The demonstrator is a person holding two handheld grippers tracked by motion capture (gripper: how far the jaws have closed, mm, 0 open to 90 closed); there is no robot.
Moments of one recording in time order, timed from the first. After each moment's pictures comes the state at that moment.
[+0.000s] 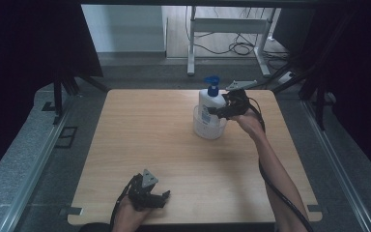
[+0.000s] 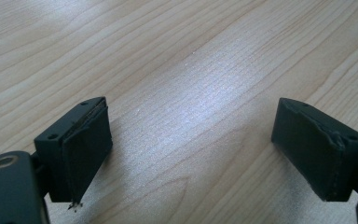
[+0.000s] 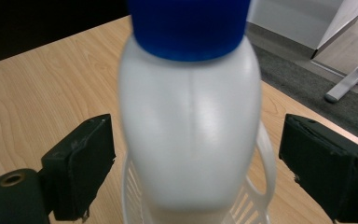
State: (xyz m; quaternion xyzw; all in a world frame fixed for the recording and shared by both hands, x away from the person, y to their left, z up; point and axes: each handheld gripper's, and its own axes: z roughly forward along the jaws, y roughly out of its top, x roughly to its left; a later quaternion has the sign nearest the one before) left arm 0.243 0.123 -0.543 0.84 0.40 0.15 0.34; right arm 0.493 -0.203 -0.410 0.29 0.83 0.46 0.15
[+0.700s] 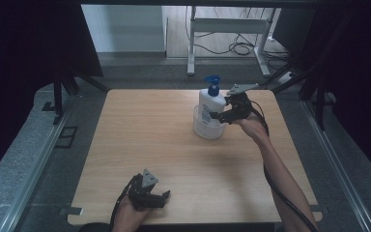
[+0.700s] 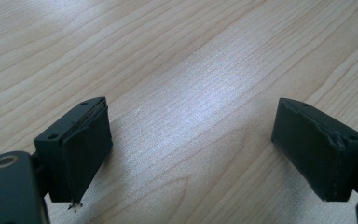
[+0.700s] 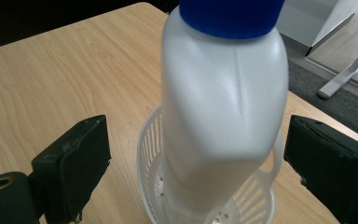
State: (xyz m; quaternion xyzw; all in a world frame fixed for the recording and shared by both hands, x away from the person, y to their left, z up) left arm 0.243 0.123 -0.544 0.84 0.40 0.15 0.34; right arm 0.474 -0.205 -0.406 0.29 0.84 0.44 0.17
